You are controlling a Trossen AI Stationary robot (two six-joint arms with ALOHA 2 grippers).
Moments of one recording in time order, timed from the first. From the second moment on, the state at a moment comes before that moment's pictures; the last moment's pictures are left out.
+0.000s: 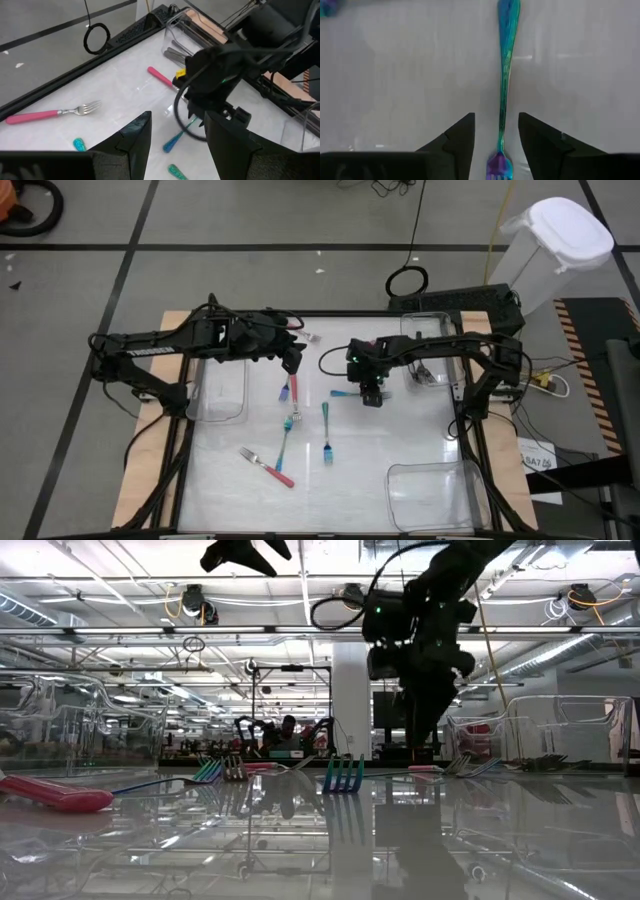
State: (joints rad) left arm 0.09 1.38 1.46 -0.72 -0.31 -0.58; right arm -0.28 1.71 1.06 -0.68 -0.26 -0.20
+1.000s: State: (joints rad) left arm 0.09 1.38 1.46 -0.77 -0.31 -0.58; right arm -0.27 1.83 1.07 -0.65 -0.19 -0.16
